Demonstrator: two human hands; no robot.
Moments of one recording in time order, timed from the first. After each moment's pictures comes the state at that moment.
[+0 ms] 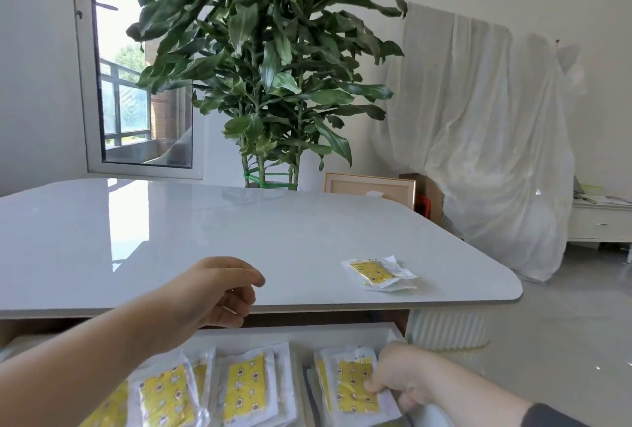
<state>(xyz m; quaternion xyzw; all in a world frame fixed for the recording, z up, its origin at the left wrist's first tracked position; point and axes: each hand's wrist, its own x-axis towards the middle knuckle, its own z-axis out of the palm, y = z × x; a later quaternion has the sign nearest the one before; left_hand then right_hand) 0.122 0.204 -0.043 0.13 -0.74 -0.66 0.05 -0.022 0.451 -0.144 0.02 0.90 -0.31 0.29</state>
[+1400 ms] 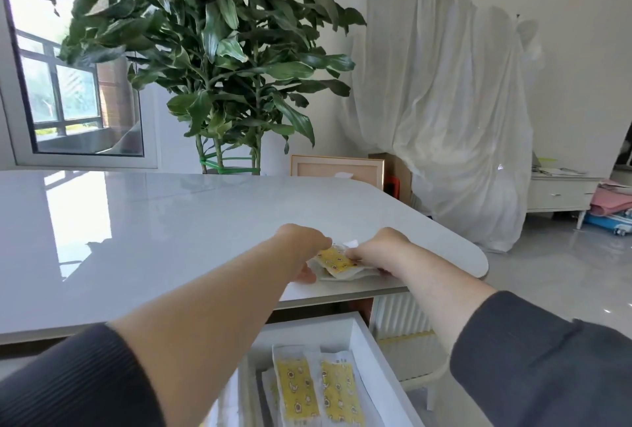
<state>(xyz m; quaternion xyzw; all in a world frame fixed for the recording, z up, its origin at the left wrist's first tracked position) -0.062 0.323 -0.048 0.19 -0.77 -0.61 0.00 -0.120 0.466 -0.053 0.02 0.95 -0.30 0.05</state>
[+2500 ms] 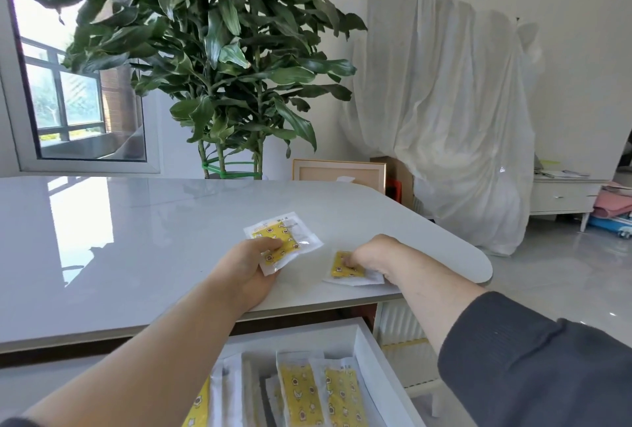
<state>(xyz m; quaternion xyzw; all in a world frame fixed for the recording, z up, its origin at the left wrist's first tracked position) -0.034 0.271 -0.076 0.09 -0.39 -0.92 0.06 -0.120 0.450 -0.055 0.04 0.95 -0.30 0.05</state>
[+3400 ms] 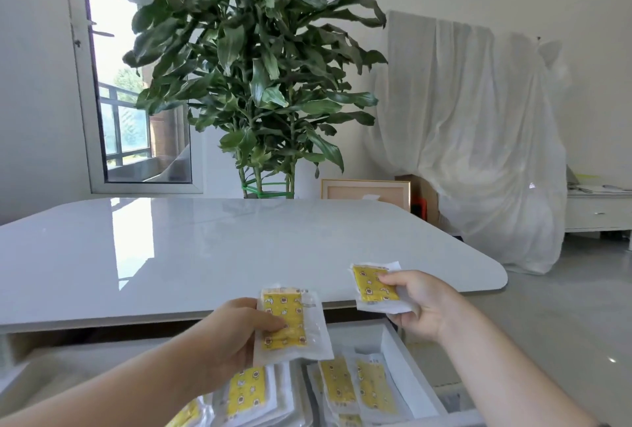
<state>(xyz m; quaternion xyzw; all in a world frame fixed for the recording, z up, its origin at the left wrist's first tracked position) 0.125 0.247 -0.075 0.14 -0.63 -0.76 -0.04 -0.026 0.481 -0.068 -0.01 0.60 -0.76 0.25</state>
